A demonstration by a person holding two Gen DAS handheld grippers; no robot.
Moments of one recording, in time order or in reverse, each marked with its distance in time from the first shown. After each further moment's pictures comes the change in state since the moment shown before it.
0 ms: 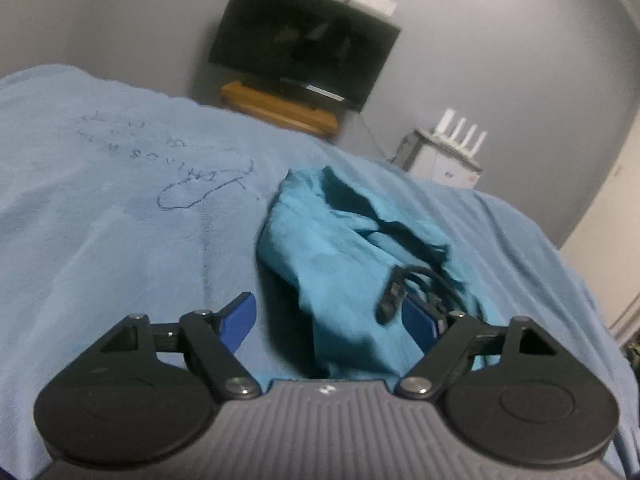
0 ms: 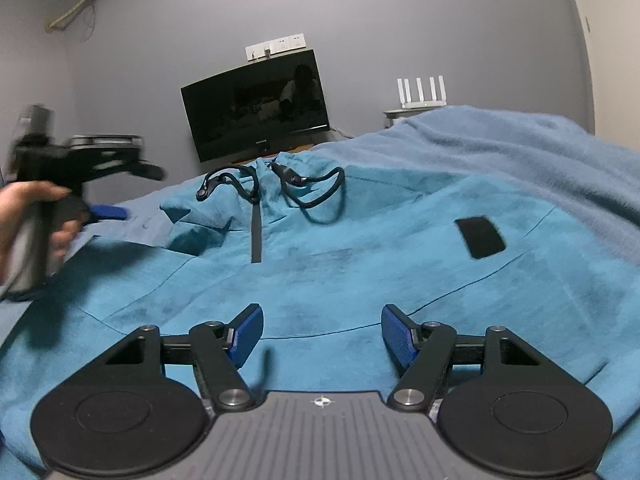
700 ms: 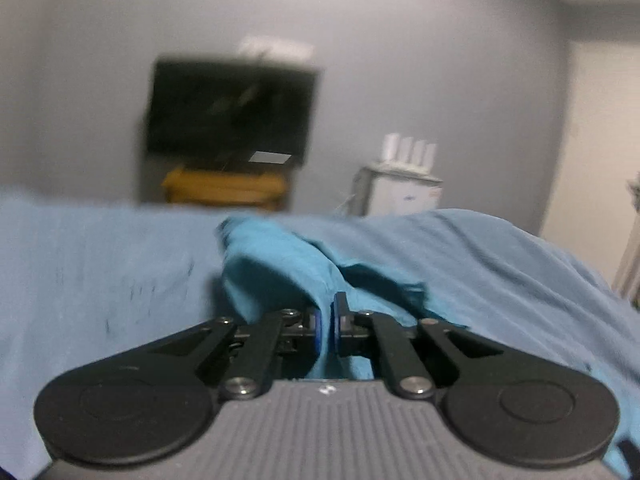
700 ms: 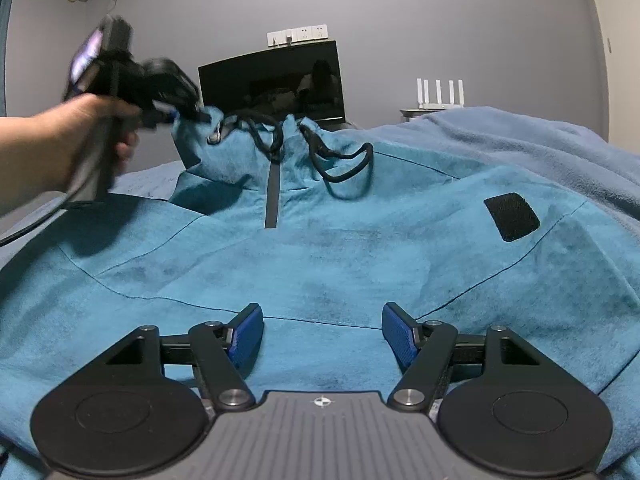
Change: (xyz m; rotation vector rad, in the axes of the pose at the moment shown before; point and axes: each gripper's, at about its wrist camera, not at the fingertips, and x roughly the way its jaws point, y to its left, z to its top) left arm 0.002 -0.059 0.015 0.368 -0.204 -0.091; right arm 0.023 0.015 -0.023 -0.097 0.017 0.000
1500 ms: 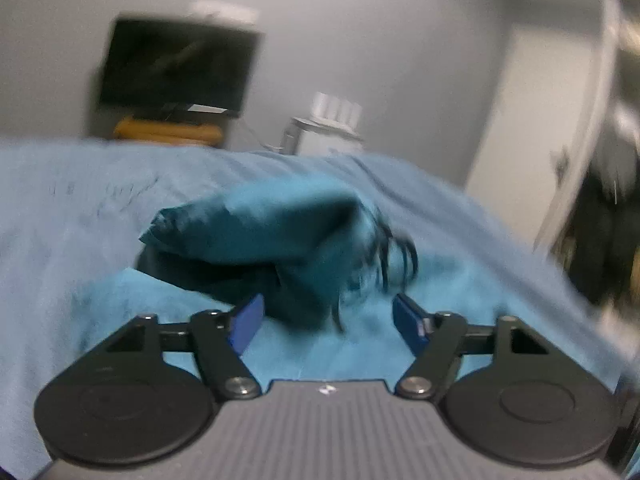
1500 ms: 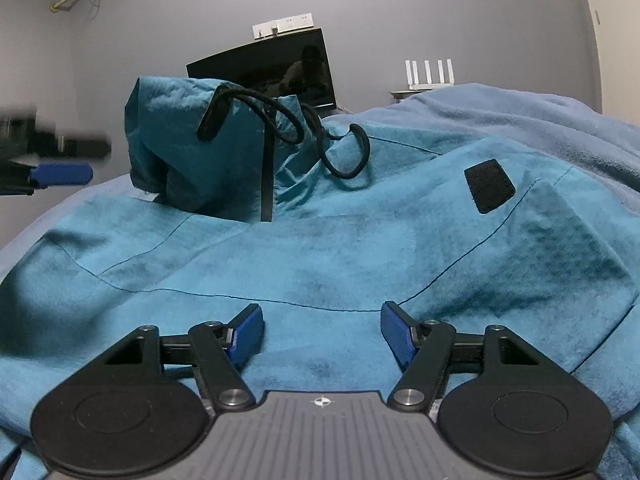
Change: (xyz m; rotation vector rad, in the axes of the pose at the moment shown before) left arm -0.125 0.016 -0.072 -0.175 0.142 -0.225; right arm -0.003 -0.011 0.001 0.048 0.043 0.003
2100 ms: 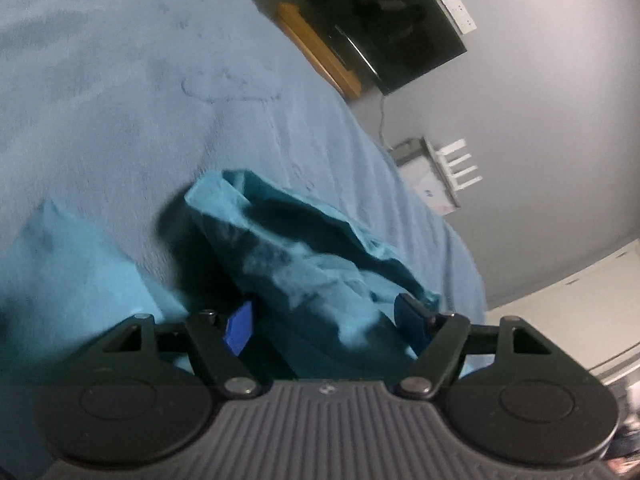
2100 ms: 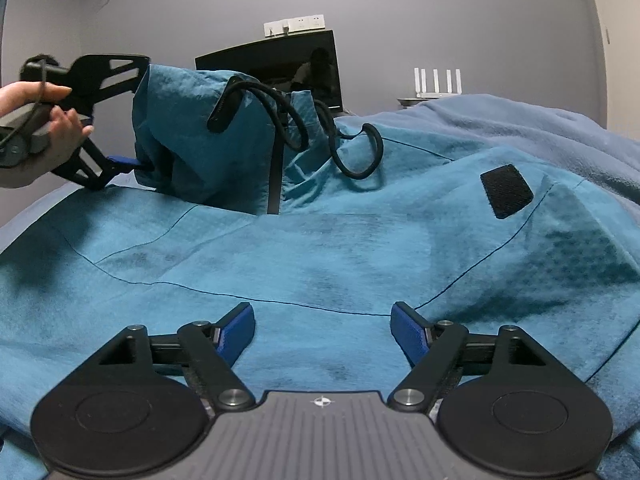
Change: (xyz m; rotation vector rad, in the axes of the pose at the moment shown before) left arm 0.097 0.097 0.054 -0.722 0.069 0.119; right arm 0.004 0.009 -0.006 -0.061 -0.013 -0.005
